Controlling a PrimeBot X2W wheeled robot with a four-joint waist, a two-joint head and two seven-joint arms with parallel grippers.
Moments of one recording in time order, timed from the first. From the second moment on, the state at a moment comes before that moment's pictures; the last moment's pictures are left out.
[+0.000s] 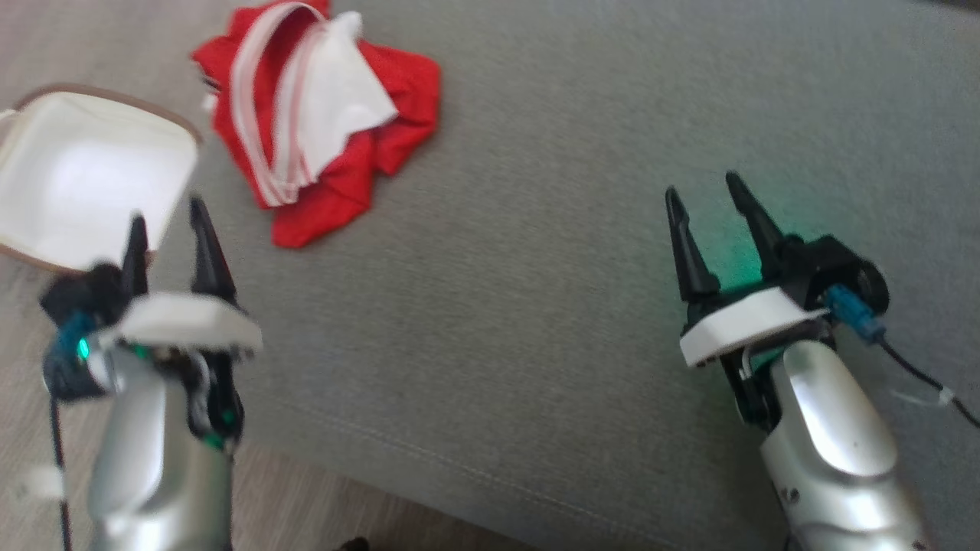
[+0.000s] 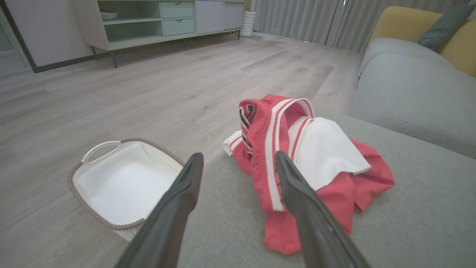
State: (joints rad) left arm -0.35 0.03 0.07 0.47 -0.23 0.03 -0.26; right arm -0.41 -0.06 0.18 0.51 0.09 0.12 -0.25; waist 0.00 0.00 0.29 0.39
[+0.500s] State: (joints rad) left arm -0.62 0.09 0.16 0.71 -0.15 0.00 -0.26; right arm -0.47 -0.06 0.21 0.37 0.07 0.12 -0.23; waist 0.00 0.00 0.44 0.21
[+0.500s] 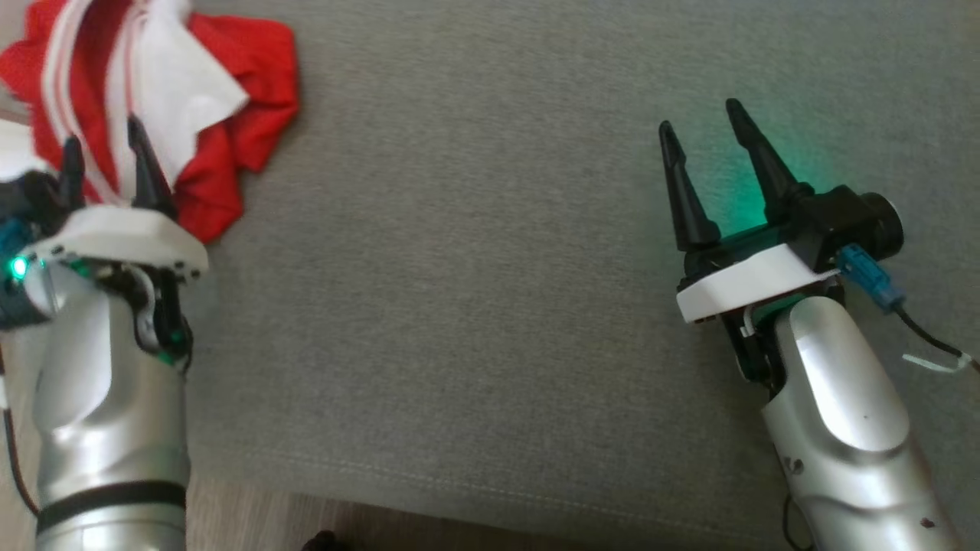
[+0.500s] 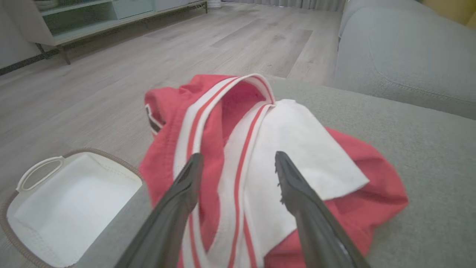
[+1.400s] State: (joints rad) left arm -0.79 0.15 0.17 1.11 -0.12 -0.04 -0.26; right arm -0.46 -0.06 0.19 0.39 0.10 0.12 -0.21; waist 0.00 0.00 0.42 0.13
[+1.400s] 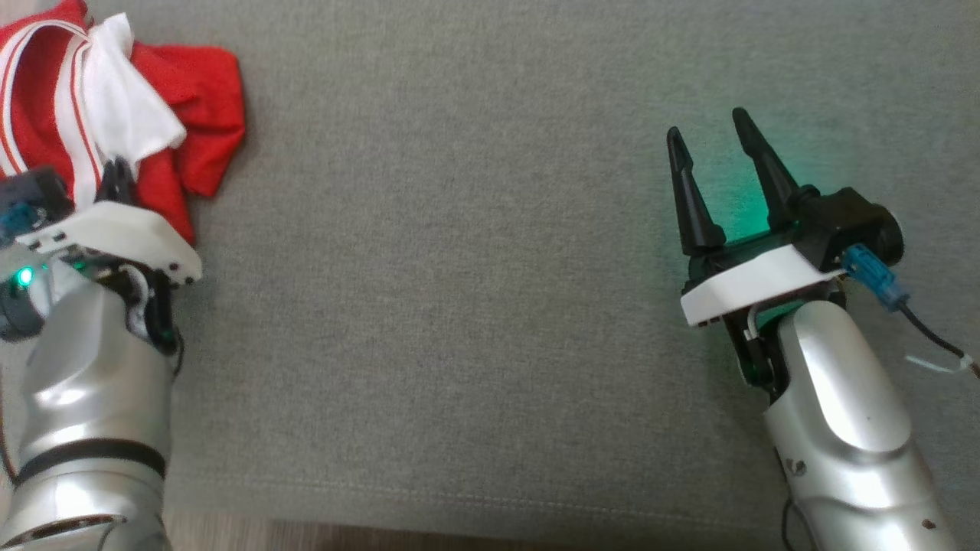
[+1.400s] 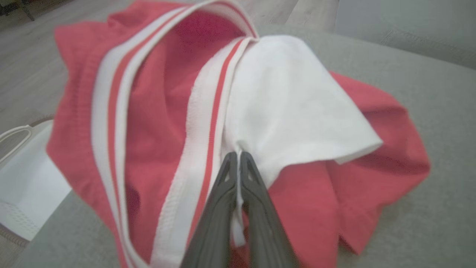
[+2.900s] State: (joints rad) left arm -0.67 0.03 -0.66 0.70 -0.47 0.04 -0.26; right arm -0.40 -0.06 0.28 0.41 0.35 0.12 -0.25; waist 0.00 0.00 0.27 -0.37
